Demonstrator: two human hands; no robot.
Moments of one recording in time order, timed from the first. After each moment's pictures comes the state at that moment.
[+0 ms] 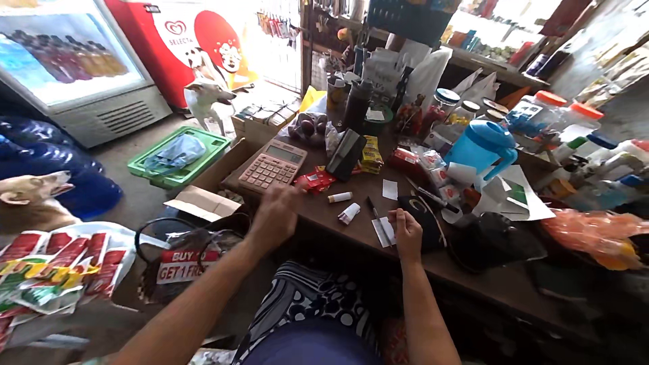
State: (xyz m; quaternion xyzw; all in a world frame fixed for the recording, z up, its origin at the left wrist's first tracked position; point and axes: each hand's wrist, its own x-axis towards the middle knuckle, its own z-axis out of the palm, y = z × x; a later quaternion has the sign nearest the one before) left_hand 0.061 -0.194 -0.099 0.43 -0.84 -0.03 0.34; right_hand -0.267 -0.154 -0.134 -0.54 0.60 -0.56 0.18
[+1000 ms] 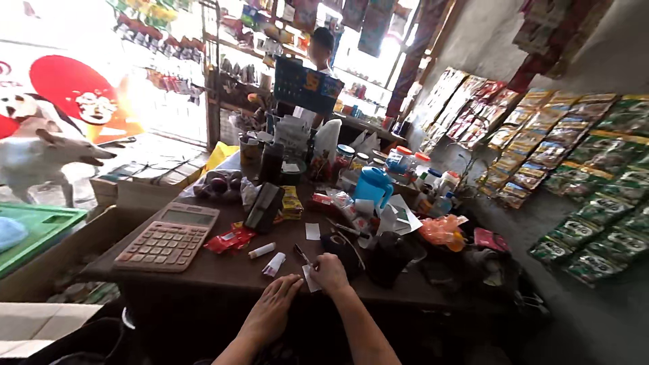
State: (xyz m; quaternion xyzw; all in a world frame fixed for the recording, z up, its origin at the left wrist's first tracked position) left_hand -0.073 -0.159 -0.175 0.27 -0.92 -0.05 0.29; right_hand -0.253 -0.145 -0.071 -0.59 0.77 -0.13 0.20
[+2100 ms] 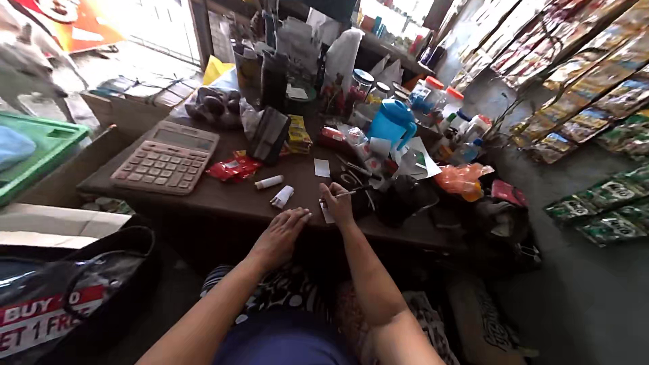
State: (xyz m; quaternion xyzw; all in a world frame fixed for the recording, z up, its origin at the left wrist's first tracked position) left_hand -0.062 -0.157 -0.169 0.24 -0.92 -0.11 0.28; right_hand -0.267 -0.165 -0.132 -0.50 0.60 -0.56 0.27
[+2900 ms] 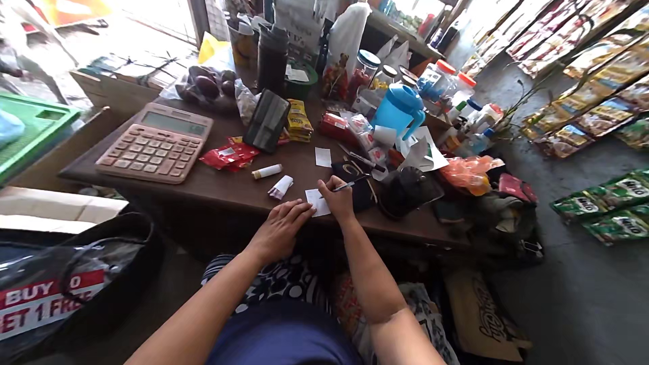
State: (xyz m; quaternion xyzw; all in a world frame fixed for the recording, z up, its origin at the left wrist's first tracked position) left_hand -0.066 -0.158 -0.176 0.24 -0.93 -0.11 0.27; right_hand -0.268 -0.161 -0.139 -0.54 0.63 -0.52 0.19
